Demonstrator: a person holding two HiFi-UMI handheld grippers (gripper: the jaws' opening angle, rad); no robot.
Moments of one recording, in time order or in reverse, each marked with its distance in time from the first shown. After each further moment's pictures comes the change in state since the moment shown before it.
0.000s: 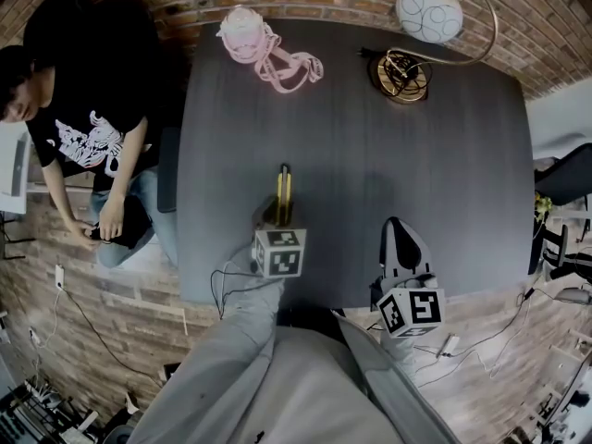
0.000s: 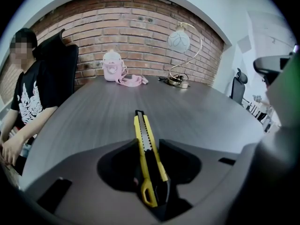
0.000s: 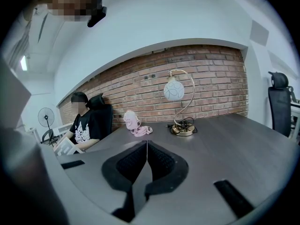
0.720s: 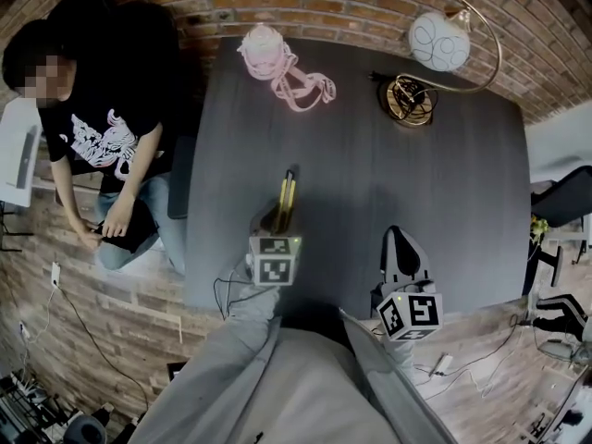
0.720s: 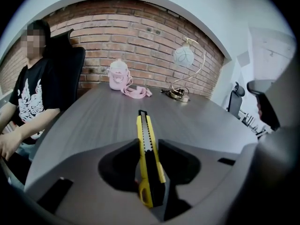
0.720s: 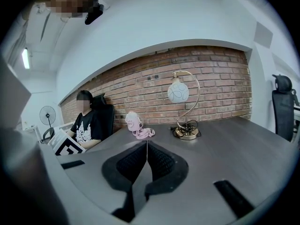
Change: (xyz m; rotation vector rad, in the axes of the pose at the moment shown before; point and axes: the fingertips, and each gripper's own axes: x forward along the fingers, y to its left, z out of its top) left arm -0.022 0.021 0.033 -0.052 -0.087 -0.056; right arm 0.014 0.008 0.010 -0.024 -0.005 0.015
